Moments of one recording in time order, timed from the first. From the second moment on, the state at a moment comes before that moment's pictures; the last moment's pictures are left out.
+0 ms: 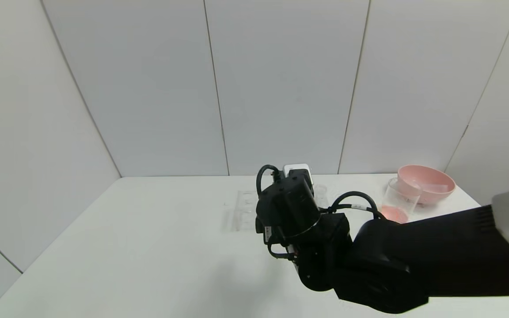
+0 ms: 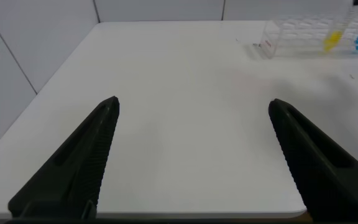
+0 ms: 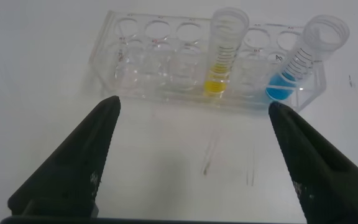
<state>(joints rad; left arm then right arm) 0.00 0.00 0.00 0.02 0.00 -0.02 0.89 2.10 -1.32 -0.23 -0.67 0.43</state>
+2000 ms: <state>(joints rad) 0.00 0.00 0.00 0.02 0.00 -0.02 0.72 2.38 -1.64 -0.23 -0.56 0.33</state>
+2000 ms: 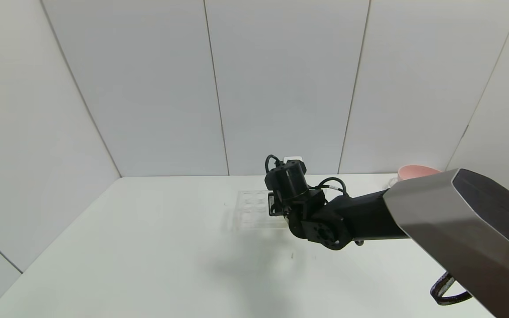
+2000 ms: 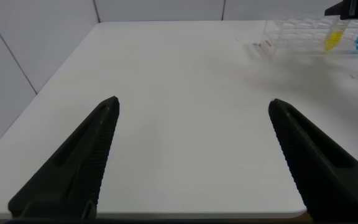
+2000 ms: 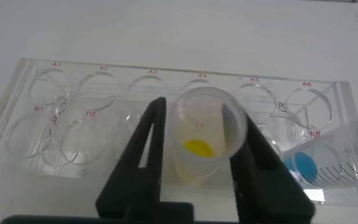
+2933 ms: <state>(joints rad) 0.00 0.00 0.00 0.02 0.00 -0.02 0.73 2.31 -1.64 -0.22 -0.57 0.30</state>
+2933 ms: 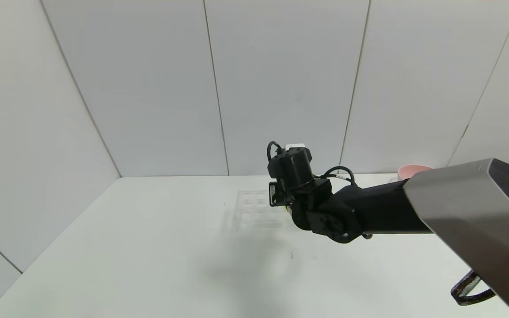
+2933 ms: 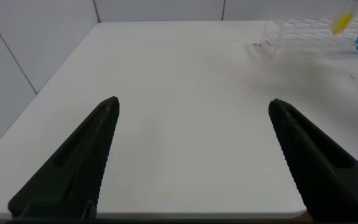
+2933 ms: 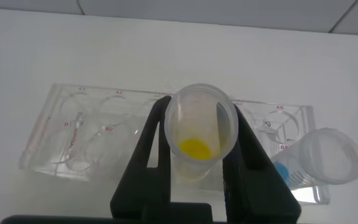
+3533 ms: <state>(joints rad) 0.00 0.00 0.00 0.02 0.00 -0.02 0.74 2.20 -1.61 -0.20 -0.58 0.27</state>
